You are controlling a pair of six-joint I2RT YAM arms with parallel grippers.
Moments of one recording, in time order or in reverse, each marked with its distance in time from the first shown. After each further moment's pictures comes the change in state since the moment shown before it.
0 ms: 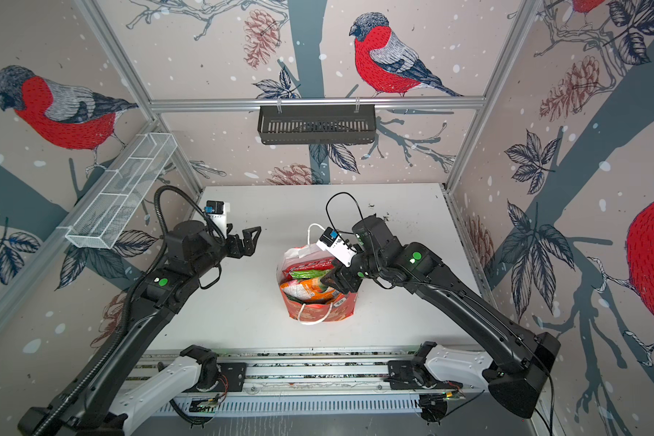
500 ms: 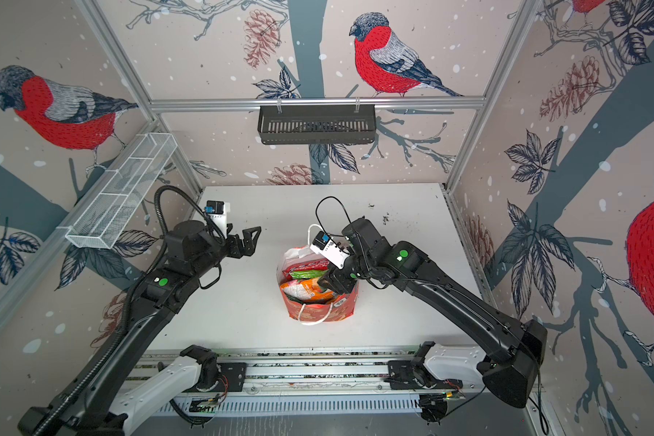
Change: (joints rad) left arm 0.000 0.003 0.001 -0.001 0.000 0.003; right arm 0.037 0.058 -0.008 0.014 0.040 -0.002
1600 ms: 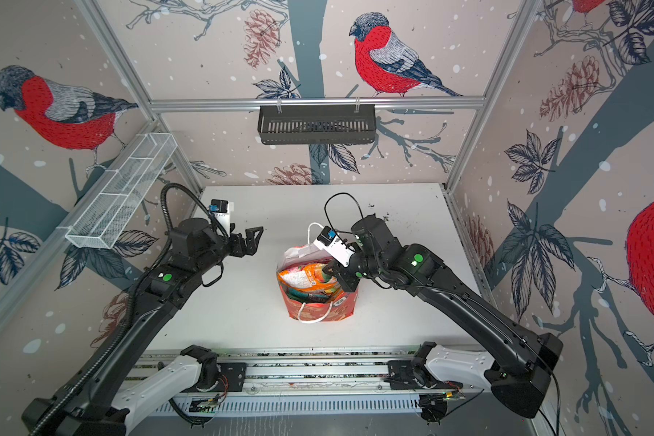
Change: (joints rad) left arm 0.000 0.036 0.008 0.000 0.011 0.014; right arm -0.013 -0.087 0.031 0.032 -0.008 0.003
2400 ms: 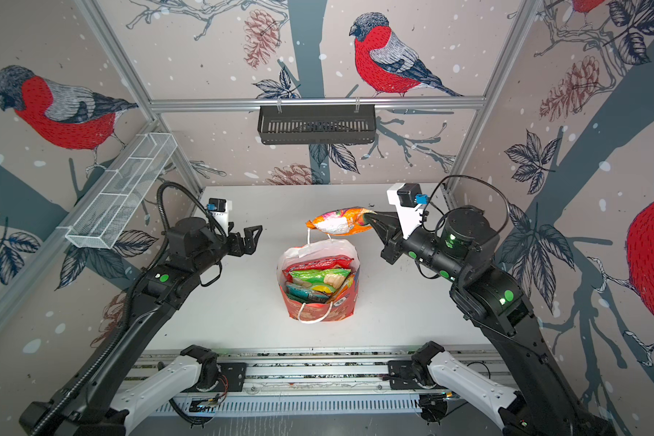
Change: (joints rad) left arm 0.000 -0.008 0.020 -0.016 0.002 0.000; right arm -0.236 -0.264 0.146 0.204 0.148 0.156
